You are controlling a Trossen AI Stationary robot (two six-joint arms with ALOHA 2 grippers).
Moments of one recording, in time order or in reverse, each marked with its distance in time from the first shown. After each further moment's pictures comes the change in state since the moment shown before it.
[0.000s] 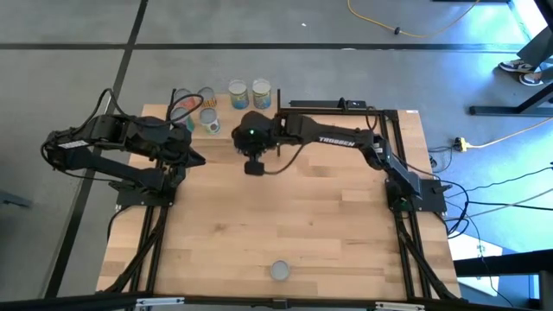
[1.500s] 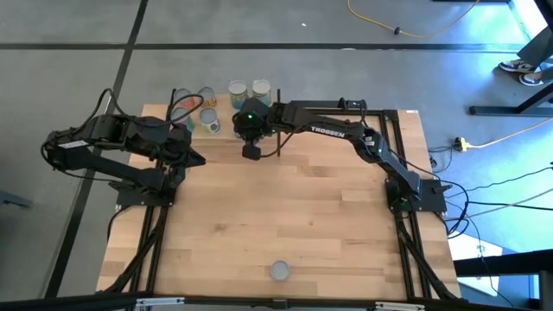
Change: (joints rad) left arm 0.000 0.000 0.000 0.000 0.000 0.024; right arm -0.126 0.082 -0.012 0.101 -0.010 -0.051
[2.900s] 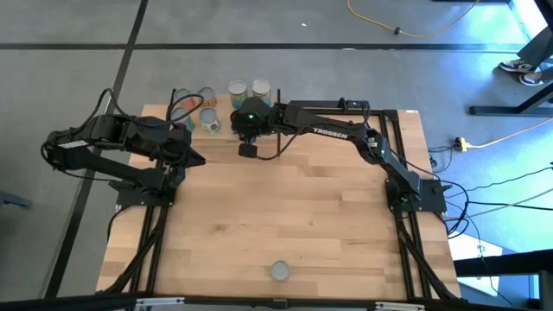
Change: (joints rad) left arm 0.000 0.000 0.000 -0.001 0.000 0.002; right arm 0.021 -0.024 -0.003 0.086 0.076 -0.028
